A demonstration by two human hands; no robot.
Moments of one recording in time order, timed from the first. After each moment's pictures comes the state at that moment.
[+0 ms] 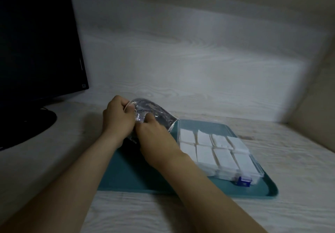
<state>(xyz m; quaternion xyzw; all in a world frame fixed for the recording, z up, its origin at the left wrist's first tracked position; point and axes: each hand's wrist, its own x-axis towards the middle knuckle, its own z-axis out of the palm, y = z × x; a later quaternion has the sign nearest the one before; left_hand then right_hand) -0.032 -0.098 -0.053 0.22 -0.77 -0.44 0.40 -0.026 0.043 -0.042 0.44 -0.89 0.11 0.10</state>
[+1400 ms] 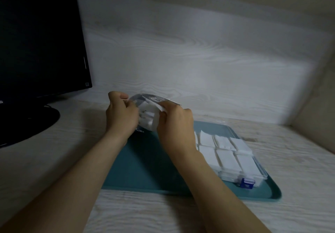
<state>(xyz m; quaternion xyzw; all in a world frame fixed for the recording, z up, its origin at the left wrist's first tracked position) -0.030 -0.090 -0.045 0.23 -0.72 -0.52 0.41 -0.058 0.049 -0.042 0.29 -0.85 0.32 0.30</state>
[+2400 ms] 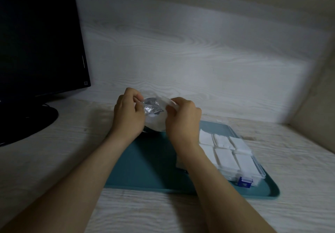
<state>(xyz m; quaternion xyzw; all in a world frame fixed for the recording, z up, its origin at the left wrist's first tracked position) -0.035 -0.084 -0.054 0.11 -0.80 -0.40 0.44 -0.061 0.064 -0.032 0.20 -0.83 0.45 0.26</state>
